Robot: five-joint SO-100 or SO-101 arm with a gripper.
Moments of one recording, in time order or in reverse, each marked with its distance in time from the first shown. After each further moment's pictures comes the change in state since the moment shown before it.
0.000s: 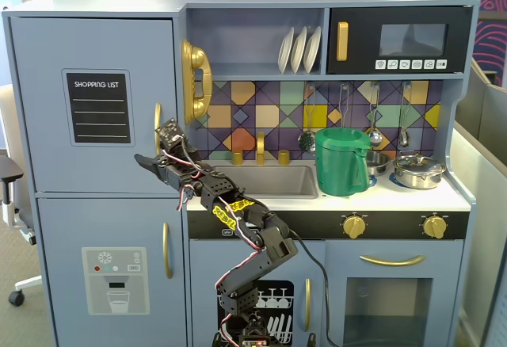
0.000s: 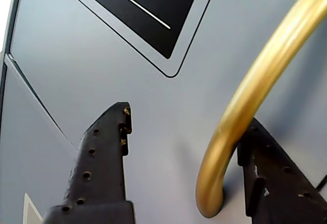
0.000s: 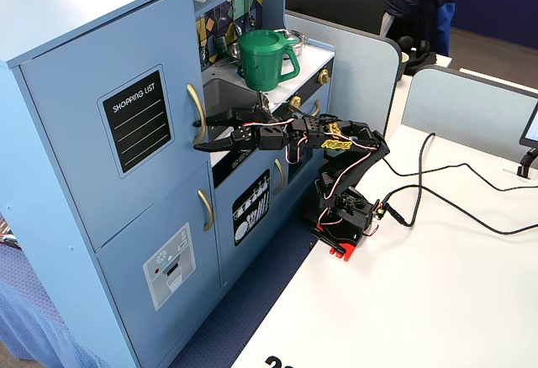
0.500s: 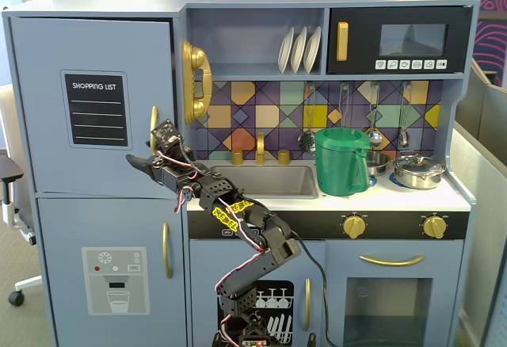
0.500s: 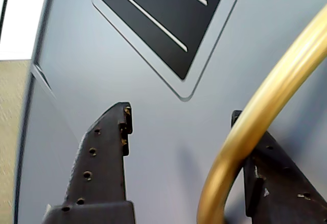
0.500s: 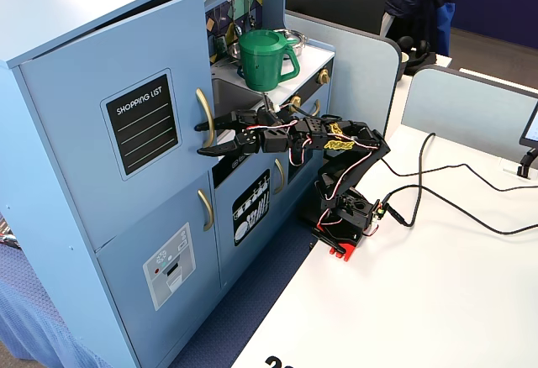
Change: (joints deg) arm -5.2 1.7 -0.1 -0.2 -0.7
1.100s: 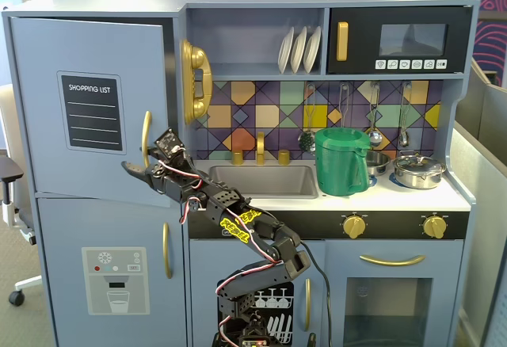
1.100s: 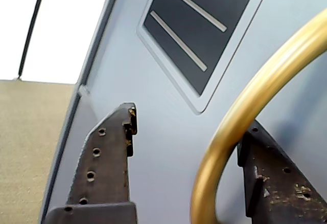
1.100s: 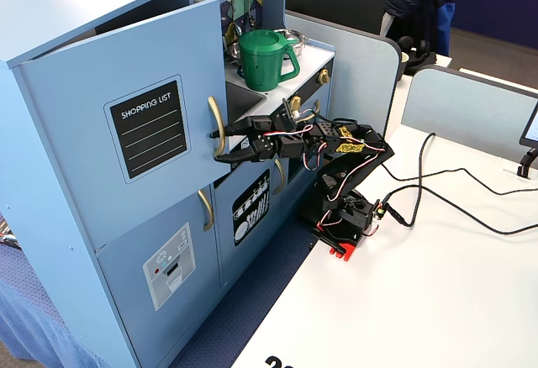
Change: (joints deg) arm -7.6 9.5 7.6 0.1 -1.9
